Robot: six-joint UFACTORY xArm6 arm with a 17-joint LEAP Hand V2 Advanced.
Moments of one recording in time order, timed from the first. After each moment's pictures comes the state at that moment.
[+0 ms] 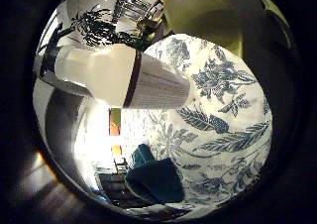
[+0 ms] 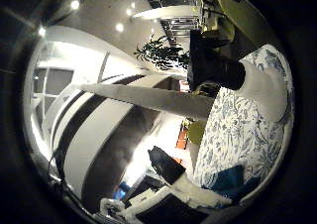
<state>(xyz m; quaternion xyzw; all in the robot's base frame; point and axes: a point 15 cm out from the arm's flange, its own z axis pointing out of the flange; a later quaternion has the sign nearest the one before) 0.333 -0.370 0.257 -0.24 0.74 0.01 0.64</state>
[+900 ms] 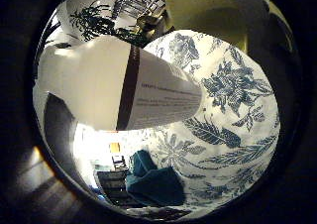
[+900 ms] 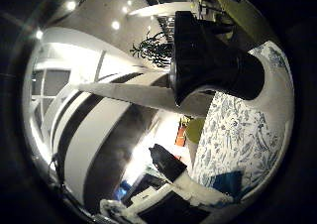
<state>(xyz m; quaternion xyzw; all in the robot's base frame) 0.368 -0.371 0.260 -0.25 0.74 0.02 0.63</state>
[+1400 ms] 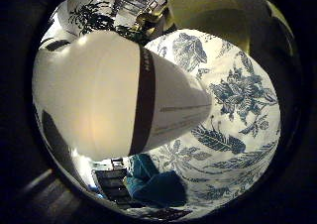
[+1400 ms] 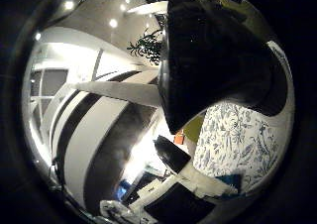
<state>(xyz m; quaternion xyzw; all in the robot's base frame) 0.391 -0.358 0.256 -0.27 0.74 0.03 0.62</state>
